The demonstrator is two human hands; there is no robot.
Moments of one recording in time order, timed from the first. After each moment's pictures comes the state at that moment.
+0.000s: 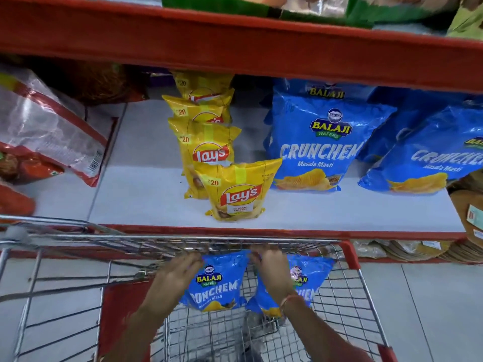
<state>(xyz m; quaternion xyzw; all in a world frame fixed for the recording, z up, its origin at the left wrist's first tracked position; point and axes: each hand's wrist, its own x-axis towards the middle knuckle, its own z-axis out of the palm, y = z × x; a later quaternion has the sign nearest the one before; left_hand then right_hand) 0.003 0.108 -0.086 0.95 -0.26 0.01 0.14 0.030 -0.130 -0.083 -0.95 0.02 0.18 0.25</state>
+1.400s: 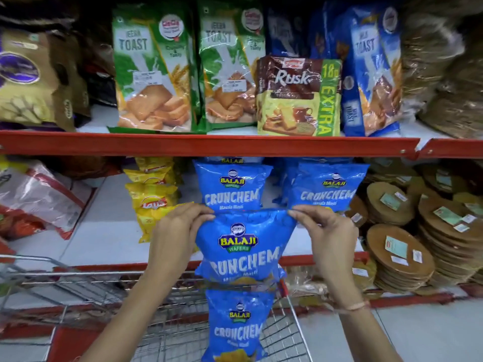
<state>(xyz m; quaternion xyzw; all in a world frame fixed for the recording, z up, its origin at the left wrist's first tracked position) 0.022 -0.074 0.175 0.92 -0.12 0.20 0.32 -0.004 -0.316 0.179 -0.79 0.08 -0.26 0.55</state>
